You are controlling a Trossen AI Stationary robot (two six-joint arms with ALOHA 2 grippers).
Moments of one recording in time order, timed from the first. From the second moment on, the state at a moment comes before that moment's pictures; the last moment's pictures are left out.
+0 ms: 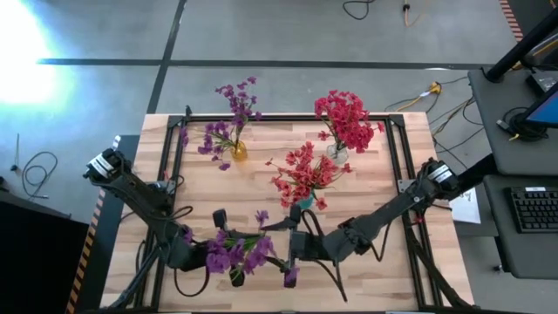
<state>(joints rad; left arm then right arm) -0.79 1.52 0.92 0.78 -1.07 0.43 0.54 1.83 1.45 0.41 0.61 -0.05</state>
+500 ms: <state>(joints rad) -0.76 1.52 0.92 0.74 -1.10 0.41 0.47 1.83 1.45 0.41 0.49 -0.04</state>
